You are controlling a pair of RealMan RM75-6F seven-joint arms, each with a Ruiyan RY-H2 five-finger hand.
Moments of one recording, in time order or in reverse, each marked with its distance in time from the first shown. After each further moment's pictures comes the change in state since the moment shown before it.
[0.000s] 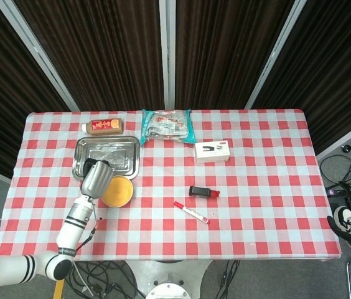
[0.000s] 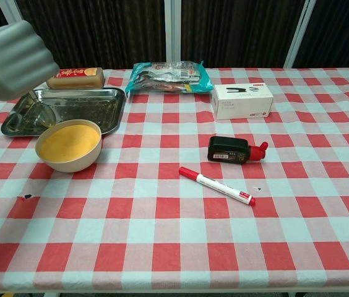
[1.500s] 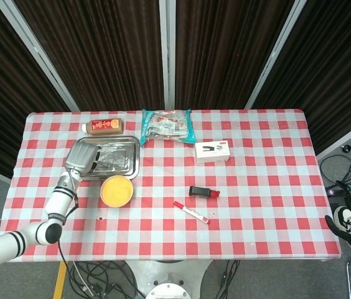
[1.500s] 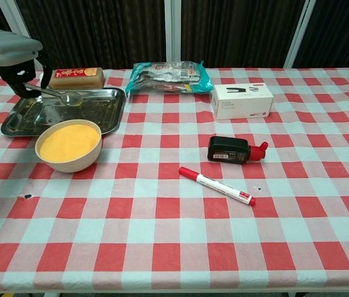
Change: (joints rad) left arm -0.041 0.078 -0.197 0.251 -0.213 -0.478 -1.094; right arm 0.007 0.000 0.002 -0.011 0.004 -0.011 -0.013
